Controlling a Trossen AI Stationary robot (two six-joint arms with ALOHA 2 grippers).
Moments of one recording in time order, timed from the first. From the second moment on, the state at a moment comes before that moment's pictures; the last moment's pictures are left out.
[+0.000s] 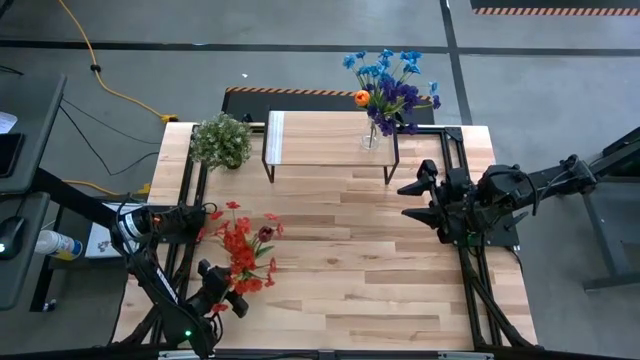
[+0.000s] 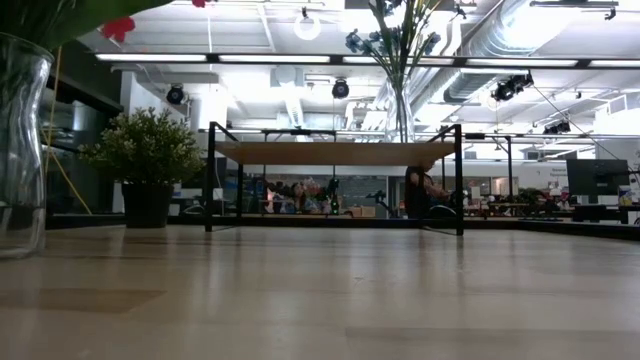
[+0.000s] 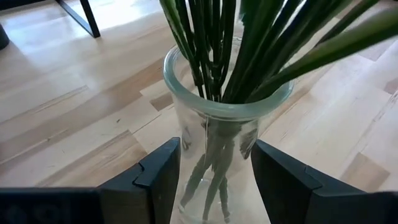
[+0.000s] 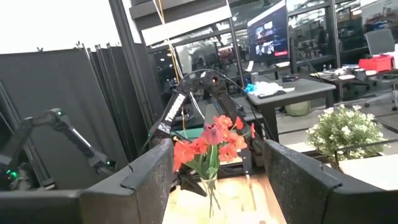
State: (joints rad) left arm -1.14 1.90 1.17 -1.35 -0.94 -2.28; right arm 0.28 0.68 0.70 0.14 0.16 0.23
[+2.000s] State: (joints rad) left arm -1.12 1.90 1.17 -1.36 -1.08 -2.20; right arm 0.28 0.74 0.70 0.16 0.16 0.23
